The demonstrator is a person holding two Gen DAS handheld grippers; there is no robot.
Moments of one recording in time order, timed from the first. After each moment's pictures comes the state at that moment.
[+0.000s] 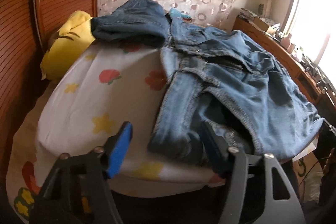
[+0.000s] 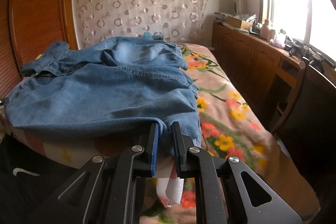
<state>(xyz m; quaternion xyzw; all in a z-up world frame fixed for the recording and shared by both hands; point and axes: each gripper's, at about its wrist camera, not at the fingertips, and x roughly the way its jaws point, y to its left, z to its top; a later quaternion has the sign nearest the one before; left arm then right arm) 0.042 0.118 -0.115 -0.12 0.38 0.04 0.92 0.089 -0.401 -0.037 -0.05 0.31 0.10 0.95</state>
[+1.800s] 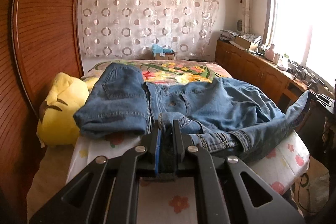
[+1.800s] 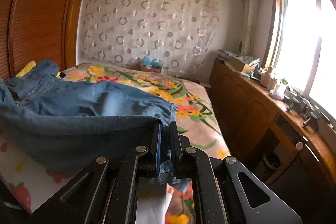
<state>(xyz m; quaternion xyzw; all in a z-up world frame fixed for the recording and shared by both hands) 0.112 0.115 -0.003 -0.05 0.27 -0.01 0.96 0.208 -0.360 0.051 -0.13 0.21 0.09 0.96</state>
